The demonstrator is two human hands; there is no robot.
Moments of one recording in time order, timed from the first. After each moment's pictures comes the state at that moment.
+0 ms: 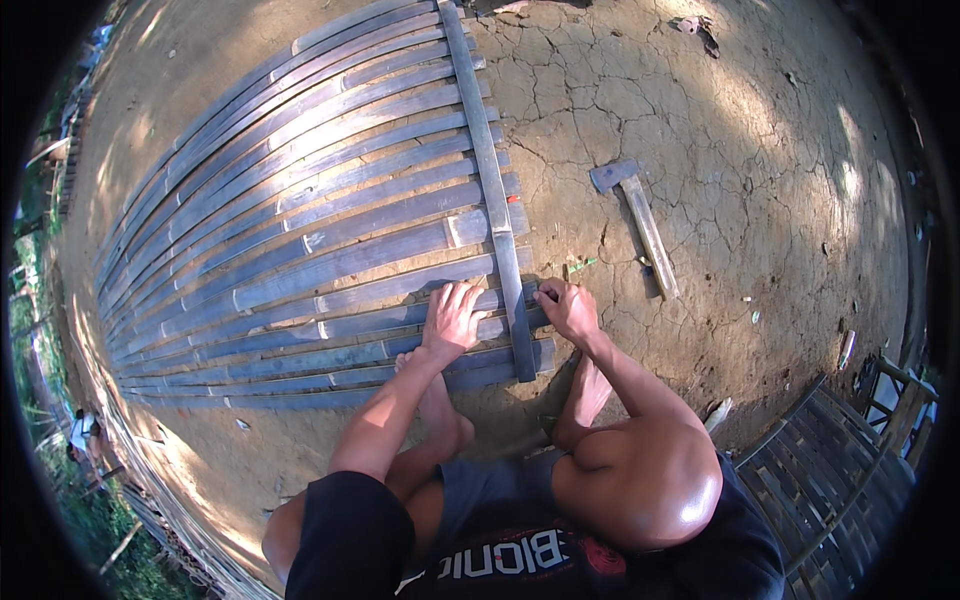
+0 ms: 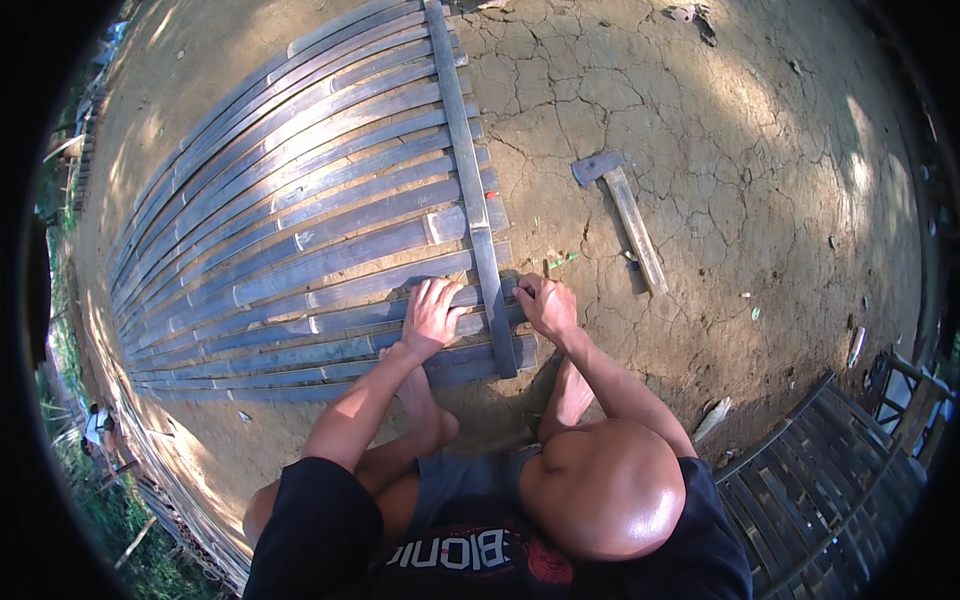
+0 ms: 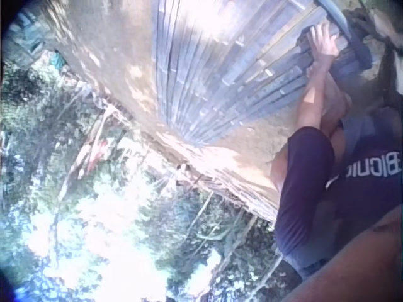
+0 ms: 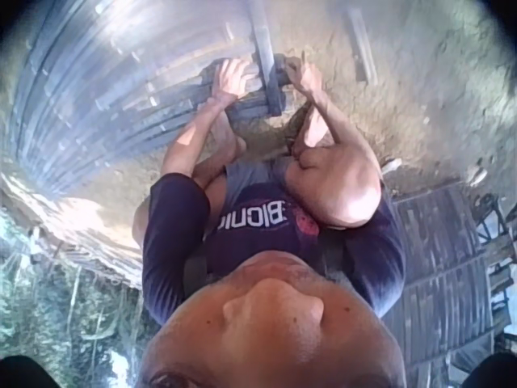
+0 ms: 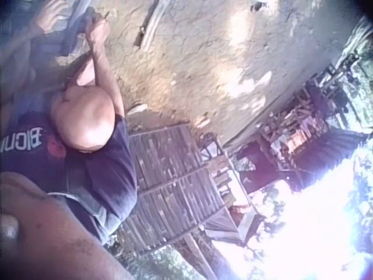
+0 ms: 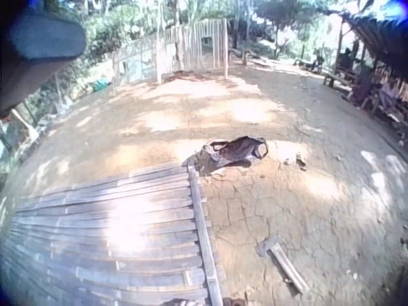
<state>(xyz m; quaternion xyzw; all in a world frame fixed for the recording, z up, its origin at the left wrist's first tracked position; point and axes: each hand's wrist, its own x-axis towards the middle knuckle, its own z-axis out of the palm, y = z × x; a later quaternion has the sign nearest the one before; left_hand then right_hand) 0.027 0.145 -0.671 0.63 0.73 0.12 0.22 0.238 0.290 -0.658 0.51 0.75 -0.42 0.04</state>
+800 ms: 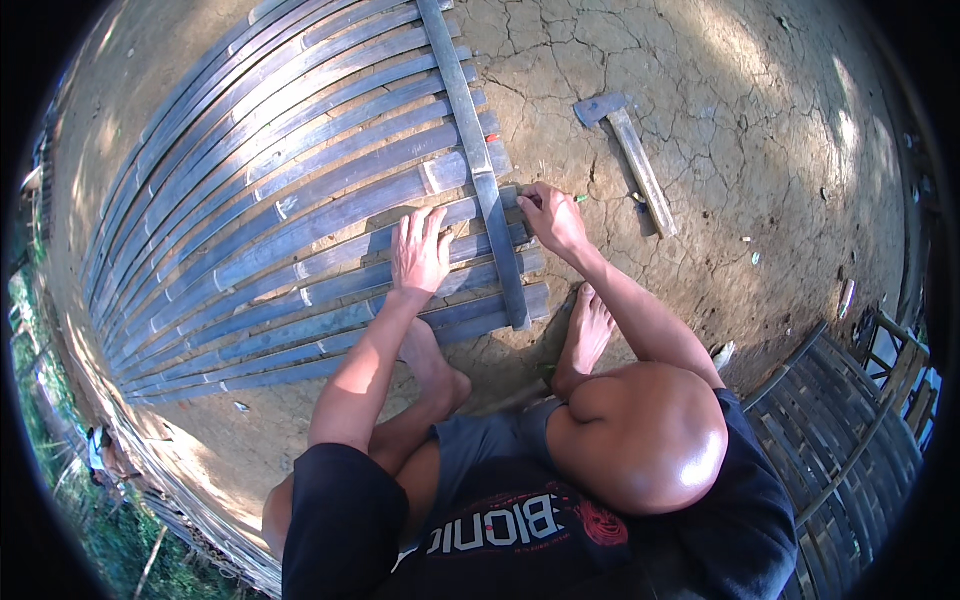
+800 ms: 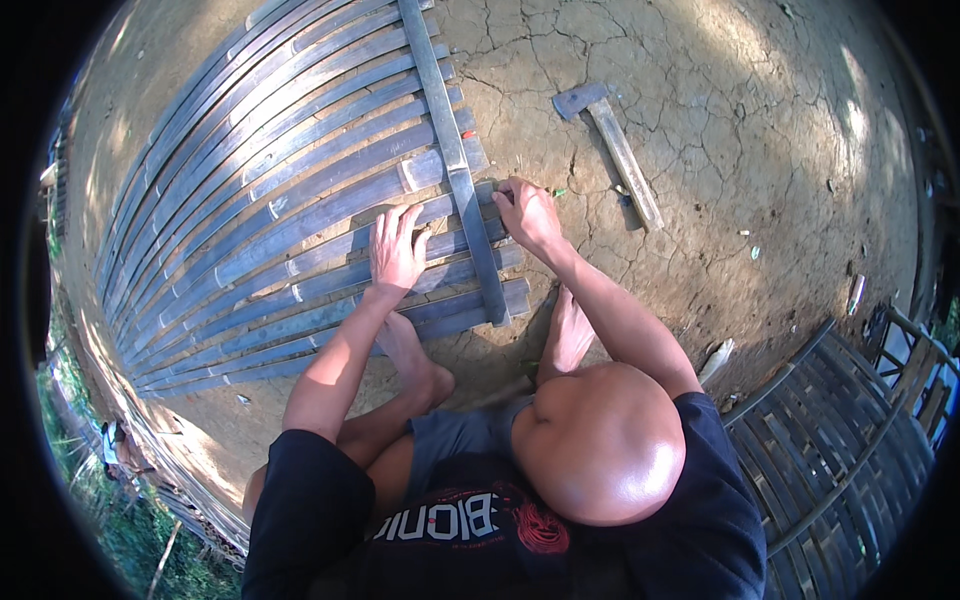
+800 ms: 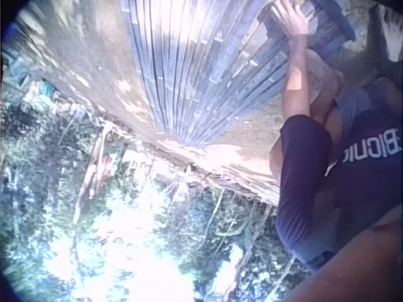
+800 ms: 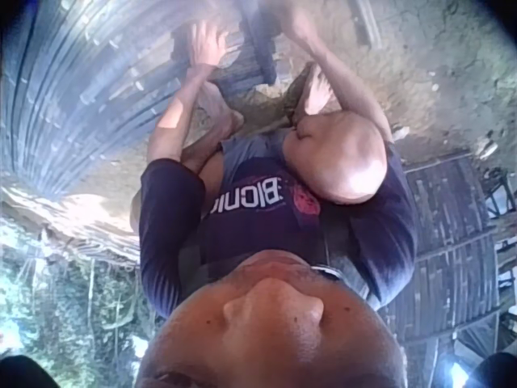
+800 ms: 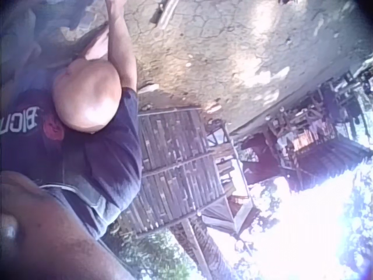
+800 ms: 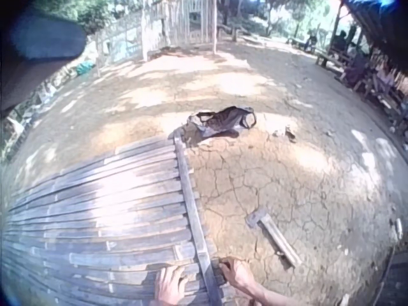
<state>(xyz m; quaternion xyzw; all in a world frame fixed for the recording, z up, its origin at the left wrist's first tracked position) 0.004 0.162 -0.668 0.61 0.76 0.19 0.13 0.207 0.325 -0.657 0.52 0.72 -0.46 -0.05</state>
